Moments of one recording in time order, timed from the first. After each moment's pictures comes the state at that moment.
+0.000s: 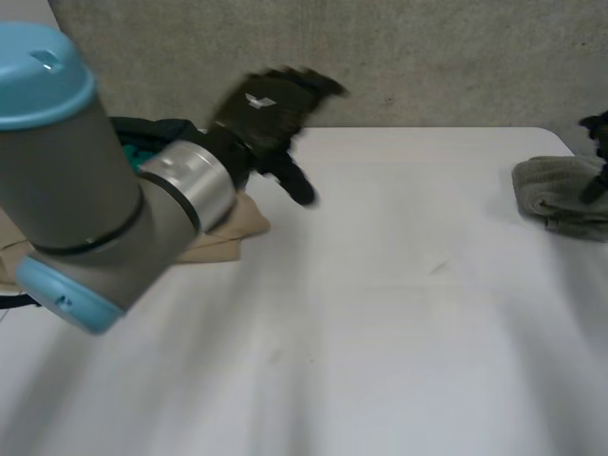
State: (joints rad) left arm 4.10 -1.93 -1.18 3.13 -1.36 3.27; right arm 1.44 -0.87 1.10 -0.18 1.35 2.73; left_hand 0.20 0.21 0.21 0.21 0.05; right_hand 0.22 0.21 0.20 0.21 0.05
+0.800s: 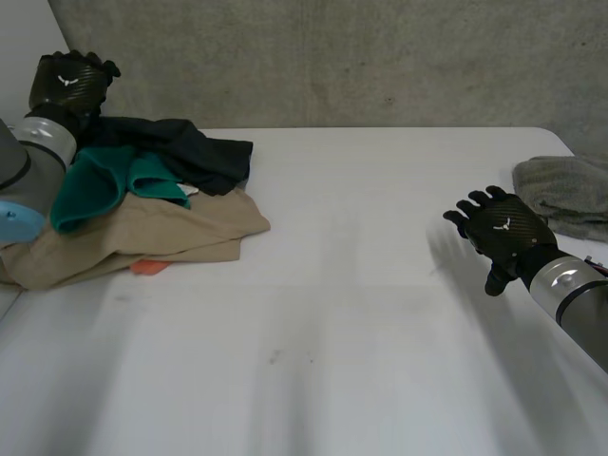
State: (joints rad) left arm 4.65 -2.27 -0.93 3.37 -1.37 3.52; right arm 1.65 -1.21 1.78 -0.31 1.15 2.39; left_hand 0.34 0.33 0.33 0.34 0.17; right_hand 0.22 0.21 0.20 0.21 0.05
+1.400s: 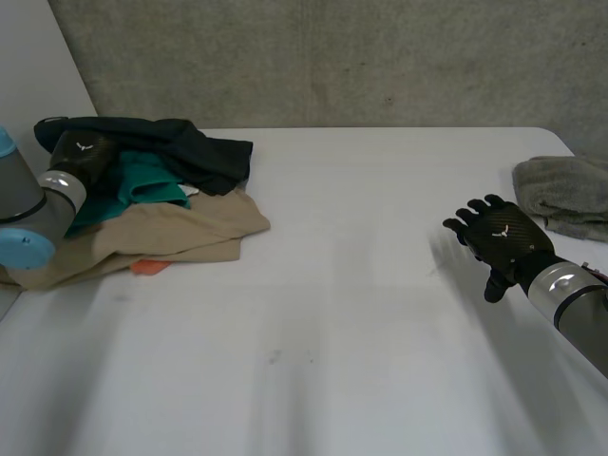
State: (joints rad) left arm 4.71 -2.54 -0.78 3.25 -1.34 3.62; right arm 1.65 -1.17 1.78 -0.31 1.14 2.39; left_hand 0.97 0.99 0.98 0.99 0.80; right_hand 0.22 0.21 0.20 0.21 0.05
